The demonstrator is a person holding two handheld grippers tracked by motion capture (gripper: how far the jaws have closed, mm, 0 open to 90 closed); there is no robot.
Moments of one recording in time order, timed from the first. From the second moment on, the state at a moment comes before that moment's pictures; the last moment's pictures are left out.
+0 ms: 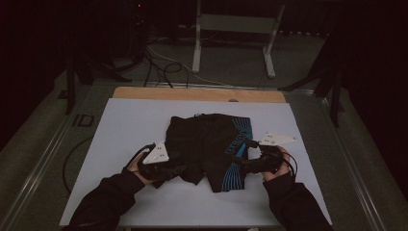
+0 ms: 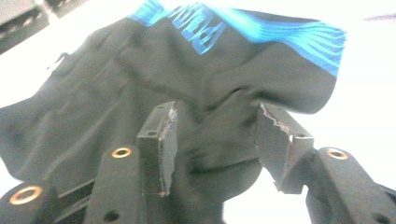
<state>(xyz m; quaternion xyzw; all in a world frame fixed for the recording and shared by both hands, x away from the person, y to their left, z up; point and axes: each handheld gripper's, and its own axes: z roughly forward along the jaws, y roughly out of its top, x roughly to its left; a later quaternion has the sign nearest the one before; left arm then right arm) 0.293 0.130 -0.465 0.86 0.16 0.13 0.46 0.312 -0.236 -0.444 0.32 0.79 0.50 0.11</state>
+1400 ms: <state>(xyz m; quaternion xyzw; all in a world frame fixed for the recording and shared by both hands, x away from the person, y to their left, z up) 0.245 0.078 -0.465 0.89 0.10 0.07 0.43 0.312 -0.235 -0.445 0.32 0.80 0.50 0.11</state>
